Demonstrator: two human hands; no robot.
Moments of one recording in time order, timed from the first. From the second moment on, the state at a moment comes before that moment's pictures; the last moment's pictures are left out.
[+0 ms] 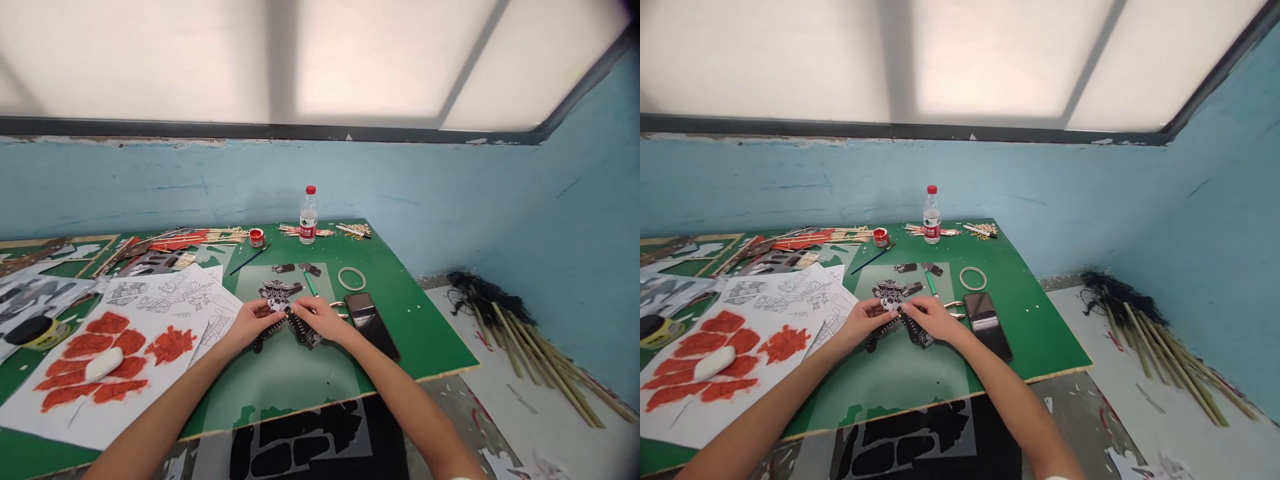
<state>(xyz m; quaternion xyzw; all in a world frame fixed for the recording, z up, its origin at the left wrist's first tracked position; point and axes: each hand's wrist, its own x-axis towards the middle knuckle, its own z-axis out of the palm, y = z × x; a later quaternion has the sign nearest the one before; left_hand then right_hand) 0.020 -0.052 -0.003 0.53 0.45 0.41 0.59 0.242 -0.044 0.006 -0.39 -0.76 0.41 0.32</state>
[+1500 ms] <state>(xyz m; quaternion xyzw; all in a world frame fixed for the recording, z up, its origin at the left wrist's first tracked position) 0.018 -0.060 -0.005 0.59 0.46 0.31 0.59 0.240 -0.039 -0.004 -0.42 -0.66 0.50 0.38</state>
